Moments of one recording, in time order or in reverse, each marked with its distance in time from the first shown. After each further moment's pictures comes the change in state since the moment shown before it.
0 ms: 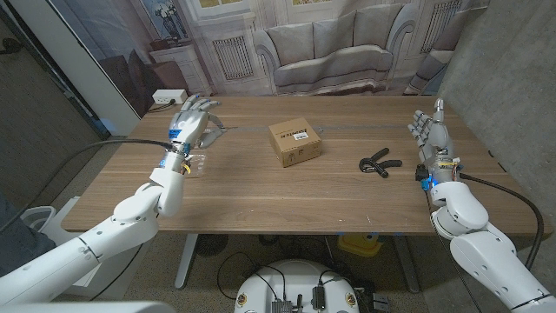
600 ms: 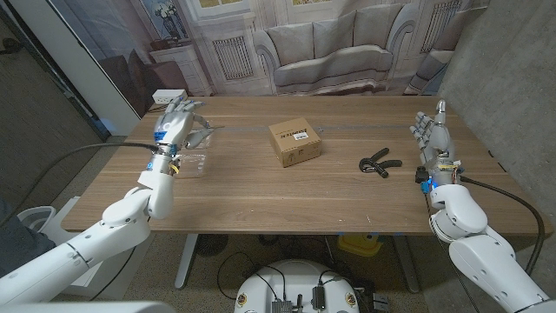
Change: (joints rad) left arm 0.068 -0.001 -0.081 0.011 -0.057 0.015 0.024; left_hand 0.000 0.000 0.004 0.004 0.000 -0.004 -0.004 0.000 0.000 0.000 0.000 0.000 0.000 0.000 0.000 0.000 0.000 0.000 0.000 0.000 0.000; right arm -0.025 0.012 0.007 -0.019 -0.017 0.008 -0.032; right_hand 0.000 0.000 0.000 0.000 0.000 0.011 0.000 0.005 0.000 0.005 -0.005 0.000 0.000 0.004 -0.004 0.000 0.000 0.000 0.000 0.000 0.000
